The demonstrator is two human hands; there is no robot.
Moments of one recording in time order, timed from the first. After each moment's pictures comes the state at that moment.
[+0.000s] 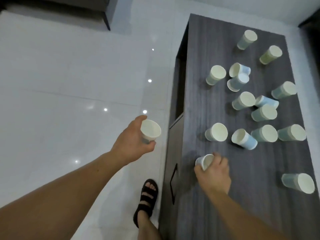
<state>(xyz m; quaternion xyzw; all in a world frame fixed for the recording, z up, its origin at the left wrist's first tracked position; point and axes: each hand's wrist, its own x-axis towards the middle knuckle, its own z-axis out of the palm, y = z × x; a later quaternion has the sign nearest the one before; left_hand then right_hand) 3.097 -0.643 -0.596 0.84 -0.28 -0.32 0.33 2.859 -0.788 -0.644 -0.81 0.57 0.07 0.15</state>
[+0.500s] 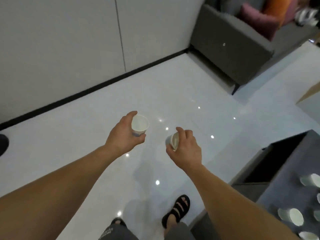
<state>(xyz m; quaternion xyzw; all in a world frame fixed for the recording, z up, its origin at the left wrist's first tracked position) 3.034 -0.143 -0.401 0.91 0.11 -0.06 0.41 3.034 -0.367 -0.436 -0.98 -0.04 0.04 0.20</state>
